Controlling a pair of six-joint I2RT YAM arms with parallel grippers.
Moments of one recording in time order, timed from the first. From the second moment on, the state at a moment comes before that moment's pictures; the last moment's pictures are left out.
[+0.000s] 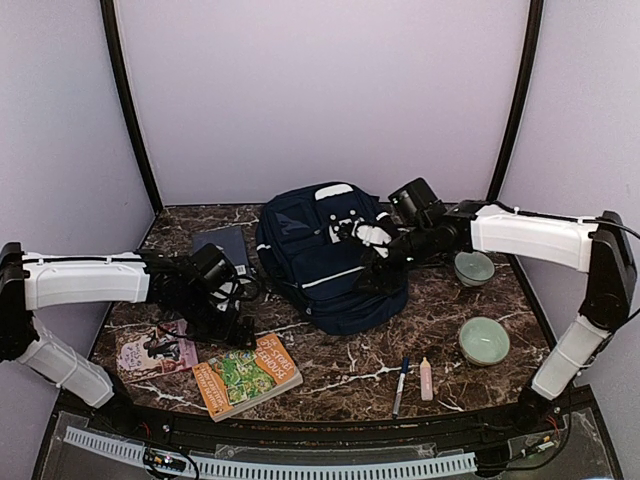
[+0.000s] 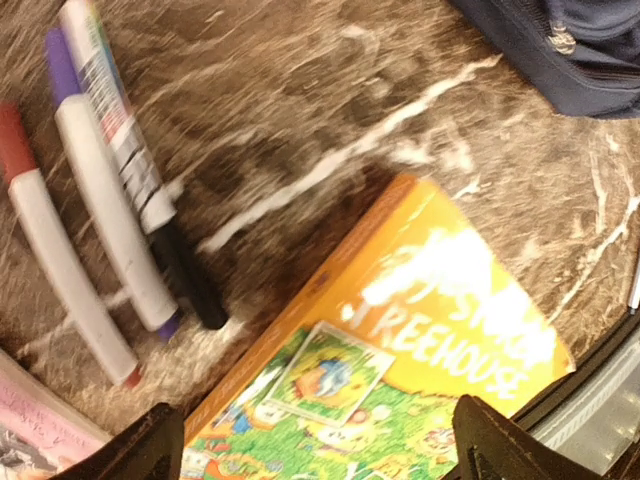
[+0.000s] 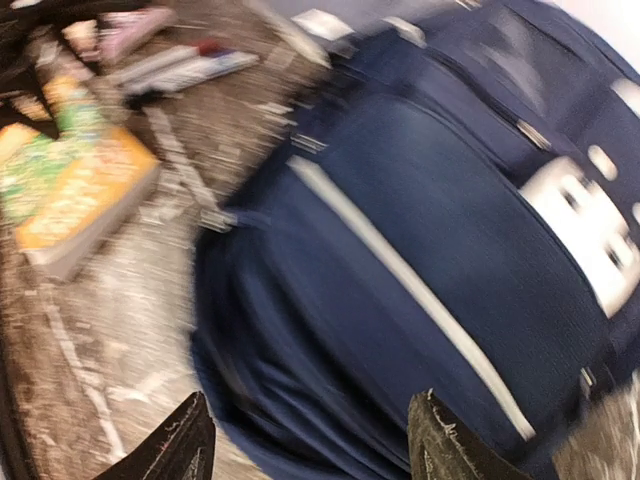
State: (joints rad) left arm -0.76 1.40 0.86 -0.71 0.15 -0.54; right arm 0.68 1.63 1.25 -0.50 -0.36 -0.46
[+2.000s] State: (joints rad) left arm -0.72 1.36 0.63 -0.48 0.50 -0.58; right arm 1.05 1.99 1.33 -0.37 0.04 -0.70
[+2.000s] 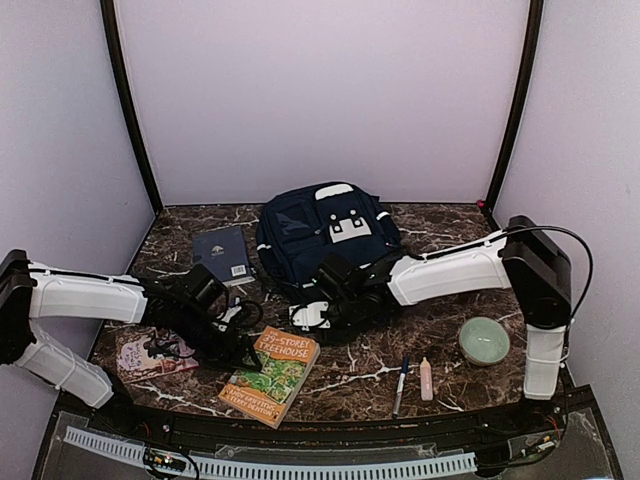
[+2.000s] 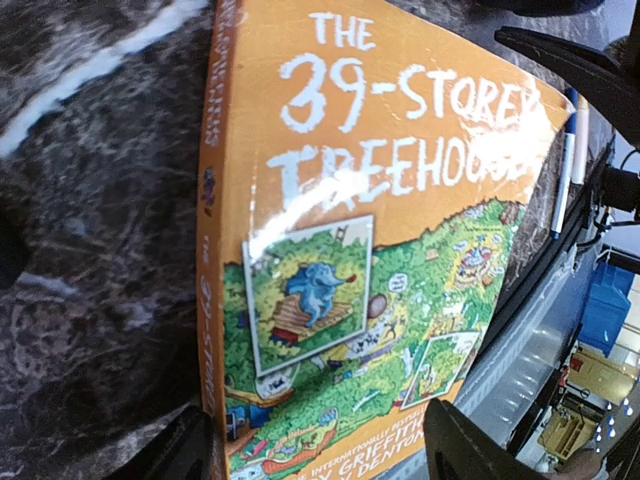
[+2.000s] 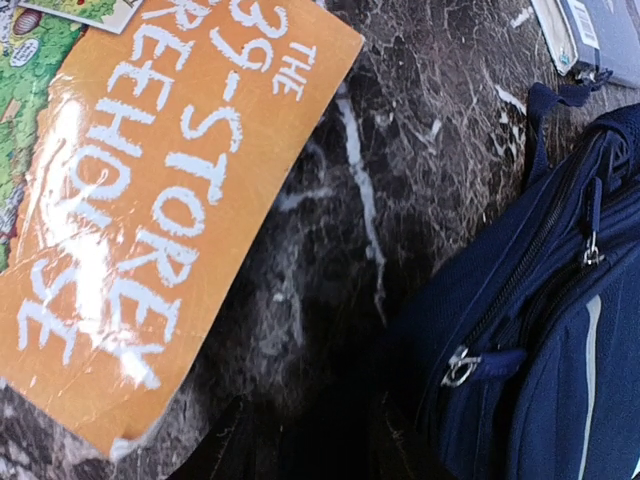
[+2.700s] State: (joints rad) left arm -0.74 1.39 0.62 -0.39 0.48 -0.61; right arm 0.99 1.79 1.28 -0.59 -0.45 -0.47
